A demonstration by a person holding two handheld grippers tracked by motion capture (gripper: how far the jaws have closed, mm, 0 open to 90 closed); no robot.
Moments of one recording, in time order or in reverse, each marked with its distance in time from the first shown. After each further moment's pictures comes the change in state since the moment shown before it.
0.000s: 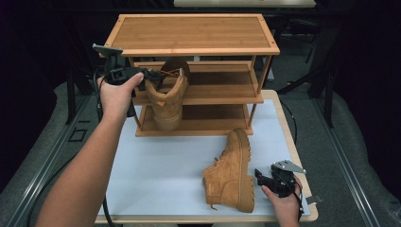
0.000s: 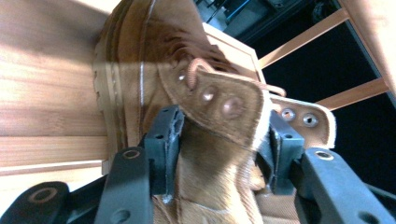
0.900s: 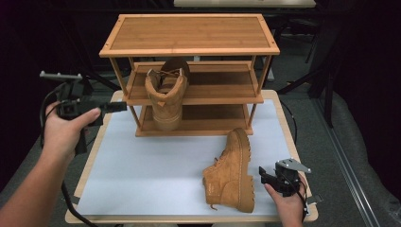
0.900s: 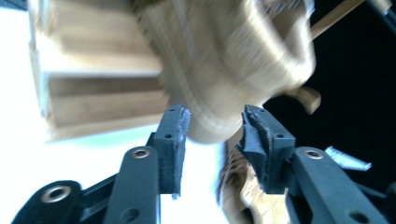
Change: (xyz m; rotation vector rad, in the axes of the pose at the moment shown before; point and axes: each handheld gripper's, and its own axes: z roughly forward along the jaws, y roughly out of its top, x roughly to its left) left arm 0.054 -0.063 -0.099 0.063 -0.021 0.202; right arm 0.000 0.014 -0.020 -0.019 -0.041 -0.004
